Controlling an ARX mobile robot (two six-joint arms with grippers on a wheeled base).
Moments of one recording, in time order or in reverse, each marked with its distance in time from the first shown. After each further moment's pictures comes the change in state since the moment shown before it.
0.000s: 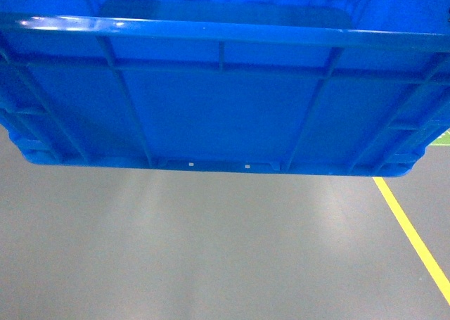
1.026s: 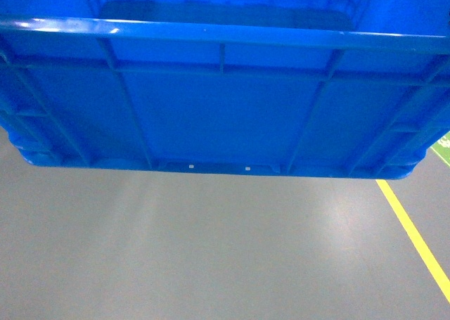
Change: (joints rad) left arm 0.000 0.000 0.000 -0.003 0.000 0.000; right arm 0.000 0.000 0.000 -0.004 0.000 0.000
